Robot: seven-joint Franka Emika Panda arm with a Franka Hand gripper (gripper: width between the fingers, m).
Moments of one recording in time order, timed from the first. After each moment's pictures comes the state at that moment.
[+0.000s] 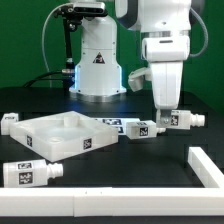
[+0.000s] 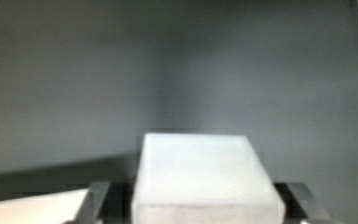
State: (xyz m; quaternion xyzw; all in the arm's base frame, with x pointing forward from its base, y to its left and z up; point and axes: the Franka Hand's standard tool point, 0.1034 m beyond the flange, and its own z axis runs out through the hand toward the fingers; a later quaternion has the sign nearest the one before) arm 0.471 0.102 0.056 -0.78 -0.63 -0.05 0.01
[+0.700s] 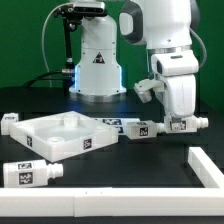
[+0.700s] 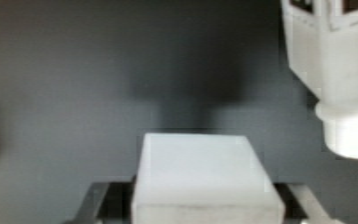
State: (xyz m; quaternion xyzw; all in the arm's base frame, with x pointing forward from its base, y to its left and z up) arm 0.421 0.138 0.031 -0.71 -0.70 -0.07 0.03
